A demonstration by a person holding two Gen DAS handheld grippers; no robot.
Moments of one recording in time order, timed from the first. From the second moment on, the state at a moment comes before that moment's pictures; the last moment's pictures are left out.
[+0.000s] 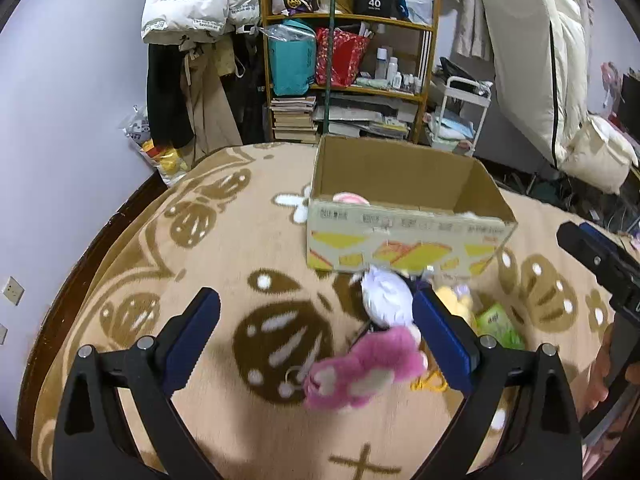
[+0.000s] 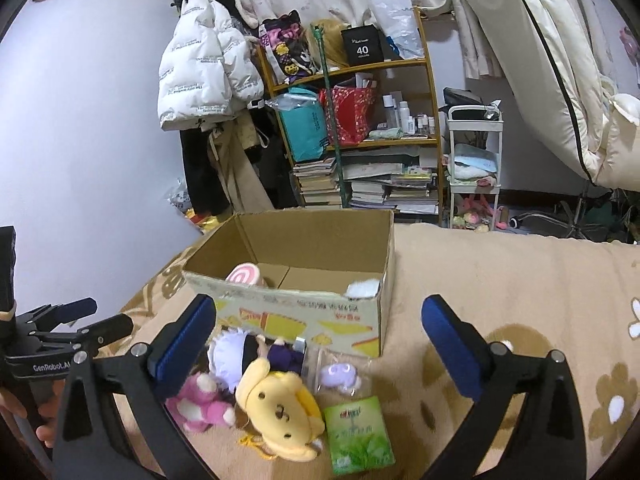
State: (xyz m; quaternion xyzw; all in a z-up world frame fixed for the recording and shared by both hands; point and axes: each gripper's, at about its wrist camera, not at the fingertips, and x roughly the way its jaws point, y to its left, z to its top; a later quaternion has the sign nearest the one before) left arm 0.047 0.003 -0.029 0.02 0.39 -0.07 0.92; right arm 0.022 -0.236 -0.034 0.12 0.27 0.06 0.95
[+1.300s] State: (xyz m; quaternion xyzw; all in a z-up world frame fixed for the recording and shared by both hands) left arm 0.072 -0.034 -0.100 0.01 0.53 -0.11 0.84; right arm 0.048 -0.238 -0.113 0.15 0.46 0.01 0.88
